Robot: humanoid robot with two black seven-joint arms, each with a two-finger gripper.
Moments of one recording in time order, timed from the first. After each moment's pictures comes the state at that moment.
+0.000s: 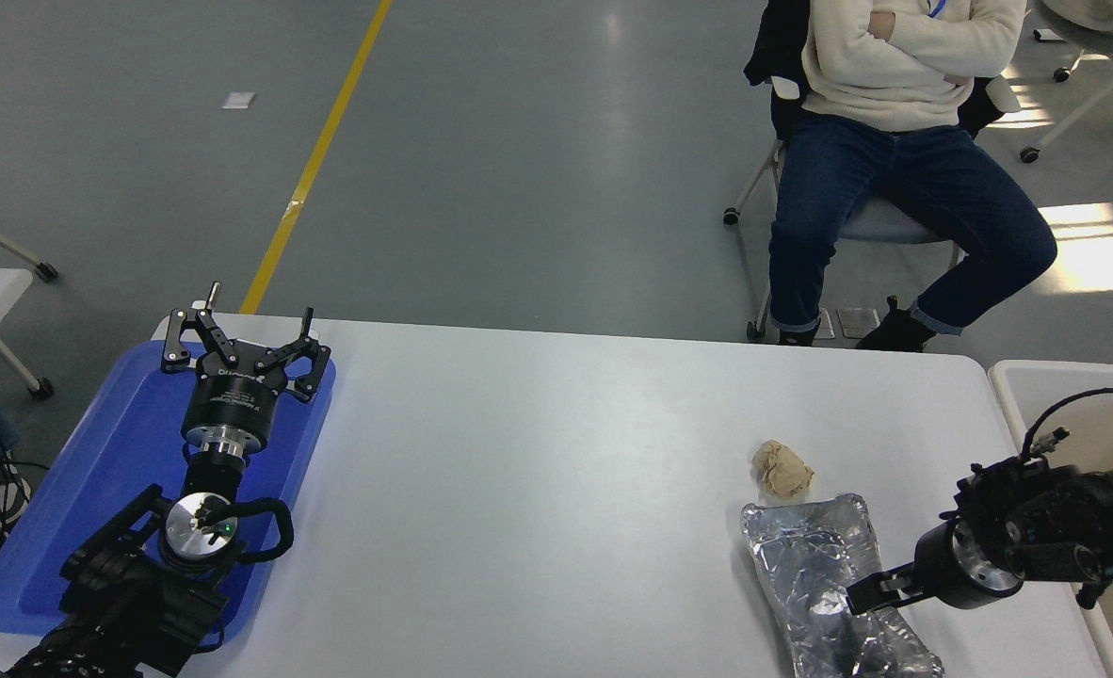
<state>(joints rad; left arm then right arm) -0.50 0.13 -1.12 -0.54 -0.09 -0.62 -0.36 1.17 -0.40 -1.12 0.98 -0.74 0.16 0.30</state>
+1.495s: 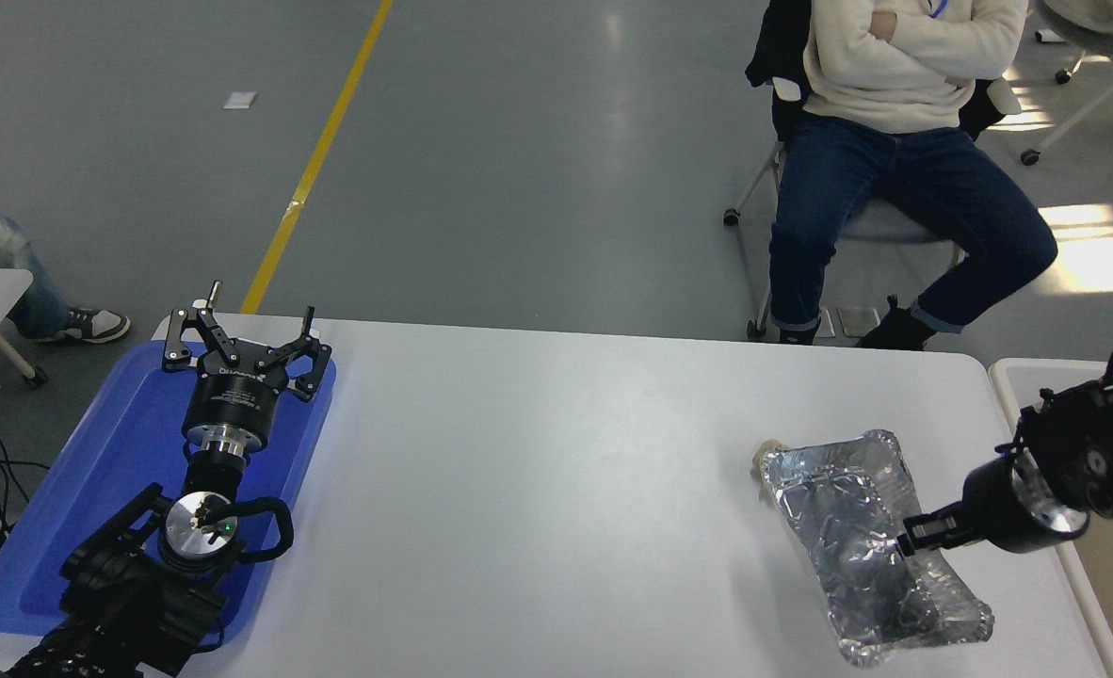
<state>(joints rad) -0.50 0.13 -1.12 -0.54 -0.09 -0.62 -0.35 1.75 -0.58 -1.35 1.42 -0.76 0.19 0.34</state>
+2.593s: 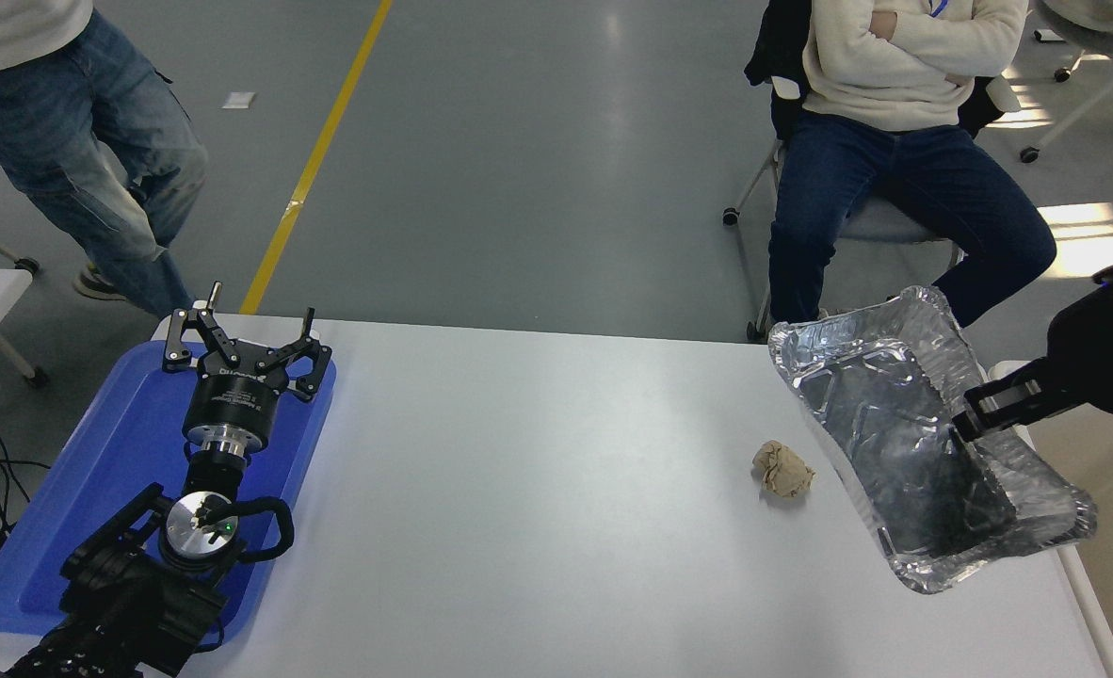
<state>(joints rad) -0.50 0.13 -1.12 -0.54 -0.09 -0.62 -0.35 2.44 -0.54 -1.56 1.73 -0.74 0.41 0.34</state>
